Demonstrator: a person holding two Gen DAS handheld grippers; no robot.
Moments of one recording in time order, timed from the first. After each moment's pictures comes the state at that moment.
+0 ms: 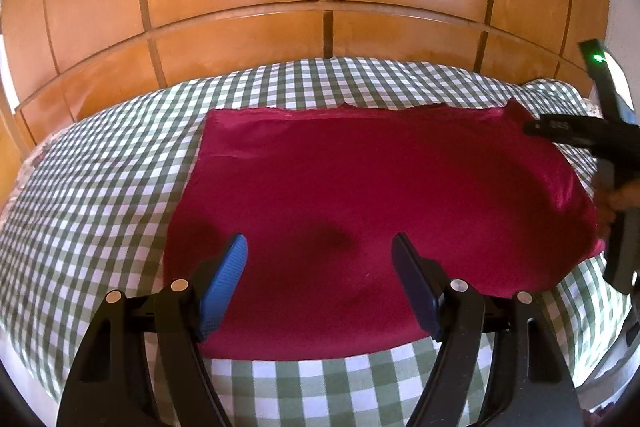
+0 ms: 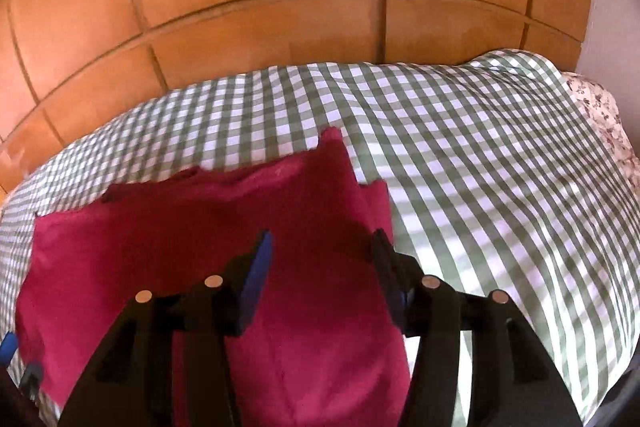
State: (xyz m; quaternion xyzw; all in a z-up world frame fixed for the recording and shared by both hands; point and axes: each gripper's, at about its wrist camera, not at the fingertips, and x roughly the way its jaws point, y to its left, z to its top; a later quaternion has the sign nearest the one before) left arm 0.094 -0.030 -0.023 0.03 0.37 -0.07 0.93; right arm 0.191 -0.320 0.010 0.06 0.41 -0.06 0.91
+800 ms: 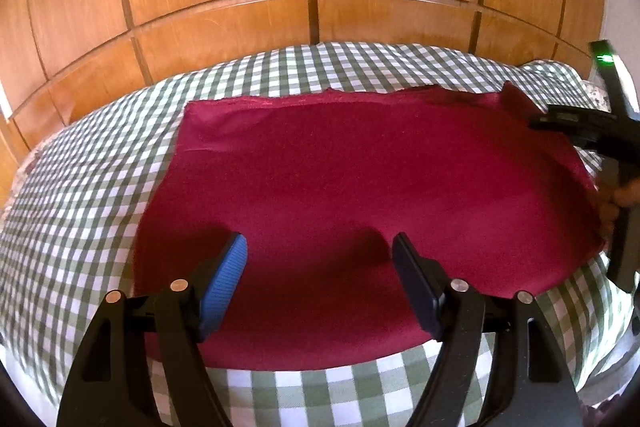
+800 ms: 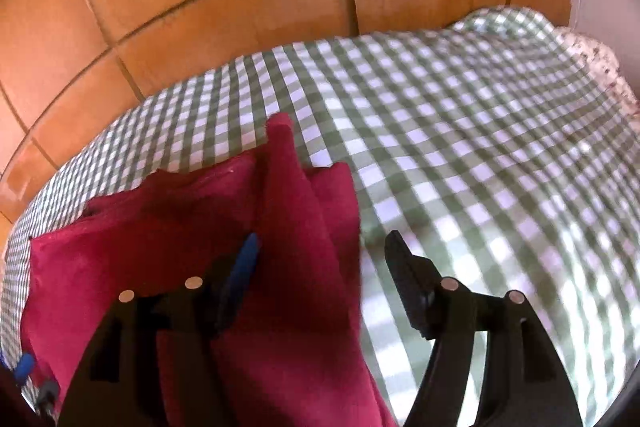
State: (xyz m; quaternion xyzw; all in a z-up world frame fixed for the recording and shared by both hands) left arm 0.103 -0.041 -0.037 0.05 0.39 -0.07 0.92; right arm 0.163 -0.350 0.007 0.10 0.39 -0.06 0.91
